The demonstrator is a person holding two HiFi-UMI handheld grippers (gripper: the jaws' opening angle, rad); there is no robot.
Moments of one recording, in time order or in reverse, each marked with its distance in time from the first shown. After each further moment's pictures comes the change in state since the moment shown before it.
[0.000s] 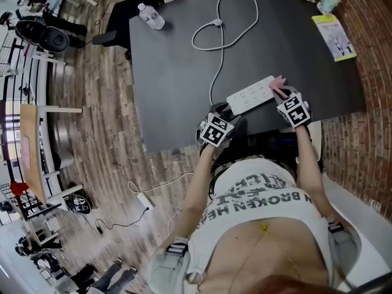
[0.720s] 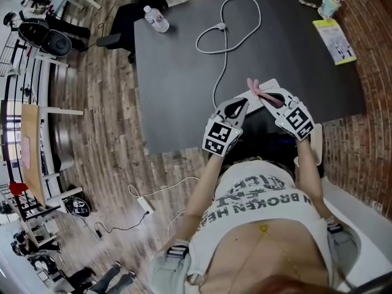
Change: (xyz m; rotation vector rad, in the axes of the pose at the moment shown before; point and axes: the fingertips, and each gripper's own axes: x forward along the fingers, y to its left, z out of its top) left arm -0.073 -0.025 0.124 -0.030 -0.480 0.046; right arm -0.075 0.075 0.111 -0.174 -0.452 0.218
